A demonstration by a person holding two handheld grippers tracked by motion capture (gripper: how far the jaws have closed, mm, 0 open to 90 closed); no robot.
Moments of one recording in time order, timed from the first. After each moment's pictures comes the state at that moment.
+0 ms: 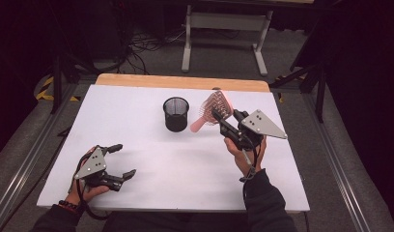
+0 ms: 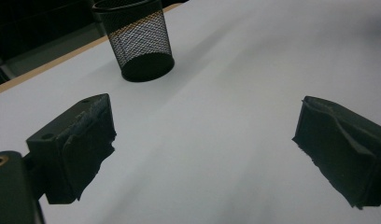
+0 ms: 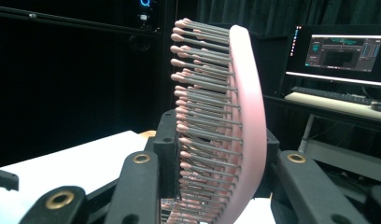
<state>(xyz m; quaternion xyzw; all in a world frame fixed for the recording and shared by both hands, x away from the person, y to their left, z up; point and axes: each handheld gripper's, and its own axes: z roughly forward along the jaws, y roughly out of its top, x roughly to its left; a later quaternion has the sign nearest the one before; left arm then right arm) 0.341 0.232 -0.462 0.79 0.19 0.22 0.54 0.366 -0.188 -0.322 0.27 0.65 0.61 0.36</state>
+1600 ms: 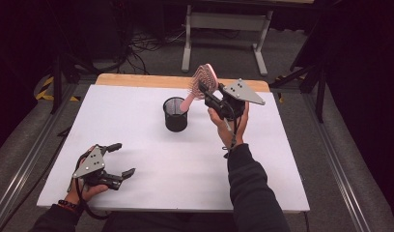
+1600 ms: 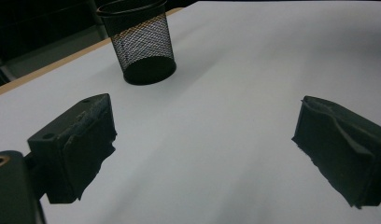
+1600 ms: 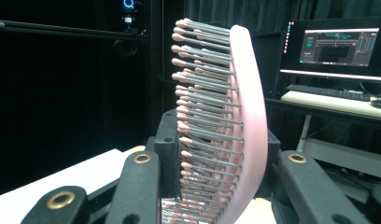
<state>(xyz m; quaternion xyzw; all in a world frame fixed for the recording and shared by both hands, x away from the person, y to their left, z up) 0.343 0.234 -0.462 0.78 0.20 0.22 0.55 0.433 -0.149 -0.300 0.30 0.63 0.62 0.36</state>
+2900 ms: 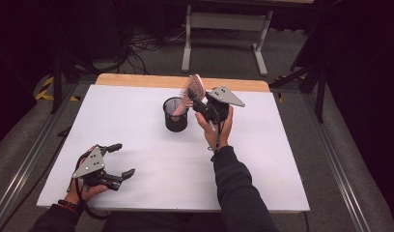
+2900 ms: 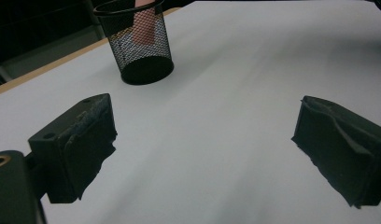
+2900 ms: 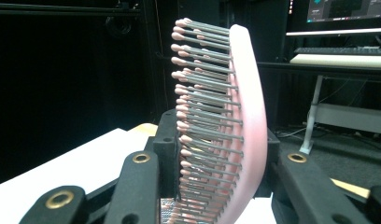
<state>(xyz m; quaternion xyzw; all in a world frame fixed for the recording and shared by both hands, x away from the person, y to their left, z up) 0.343 0.235 -0.462 0.79 0.19 0.22 0.54 0.460 -0.124 -0.347 0.35 0.64 0.60 0.31</state>
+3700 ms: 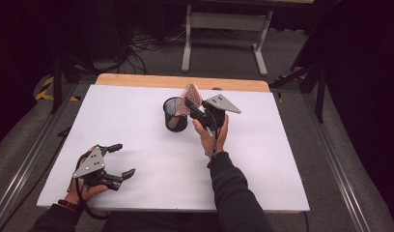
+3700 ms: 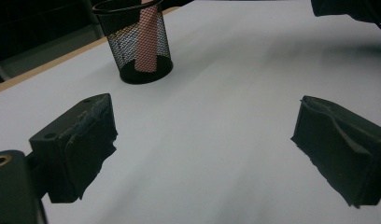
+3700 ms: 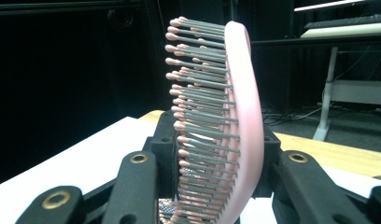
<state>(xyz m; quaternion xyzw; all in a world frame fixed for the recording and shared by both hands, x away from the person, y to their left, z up) 0.343 0.235 -0.462 0.79 0.19 0.22 0.54 0.462 -0.120 -0.380 0.38 0.64 0.61 0.27</state>
